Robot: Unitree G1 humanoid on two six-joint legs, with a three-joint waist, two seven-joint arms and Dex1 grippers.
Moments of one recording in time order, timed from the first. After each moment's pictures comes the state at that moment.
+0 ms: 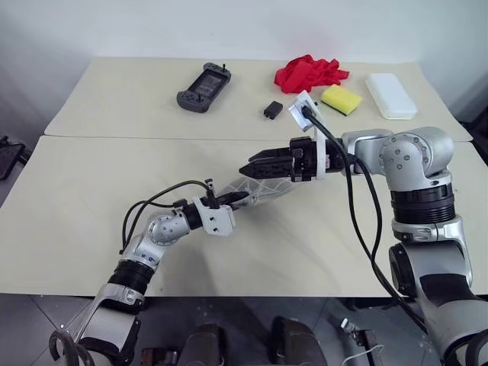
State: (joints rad) left arm -0.56 0.40 -0.20 0.49 0.32 -0.79 -0.45; right arm -1.06 -0.49 0.06 0.13 0.78 1.29 0.89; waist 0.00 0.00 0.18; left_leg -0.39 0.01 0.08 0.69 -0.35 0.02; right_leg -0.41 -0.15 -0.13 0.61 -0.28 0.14
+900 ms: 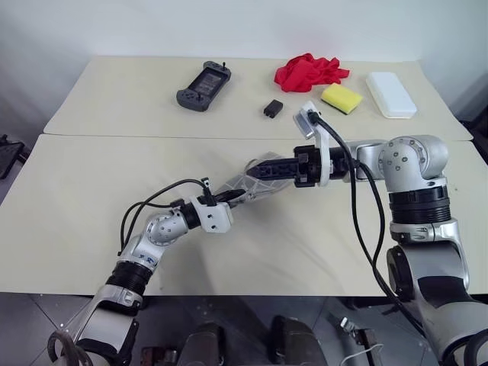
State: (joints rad) left arm -0.55 0.41 -0.20 0.48 0.29 -0.75 -0.43; right arm -1.03 -0.47 0.00 0.22 0.79 1.36 0.95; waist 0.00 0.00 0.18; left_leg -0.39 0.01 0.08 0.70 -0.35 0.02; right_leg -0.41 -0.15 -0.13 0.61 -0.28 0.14
